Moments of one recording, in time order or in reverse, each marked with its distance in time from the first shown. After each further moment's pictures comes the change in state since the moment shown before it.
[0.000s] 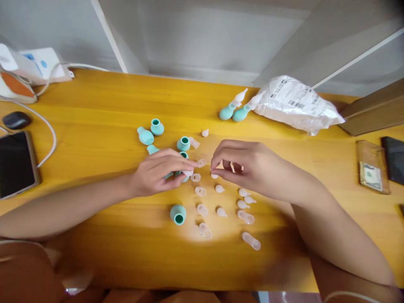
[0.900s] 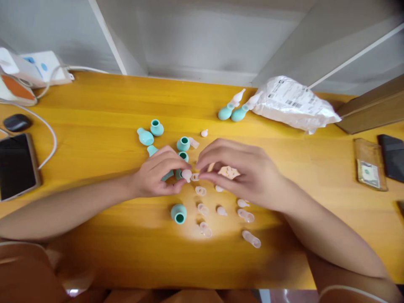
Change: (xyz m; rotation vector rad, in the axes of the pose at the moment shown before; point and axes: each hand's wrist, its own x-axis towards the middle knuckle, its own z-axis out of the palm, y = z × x) left_hand -0.002 -0.003 0.000 0.081 0.022 0.040; right_hand 0.010 -0.023 0.018 0.201 0.219 -0.175
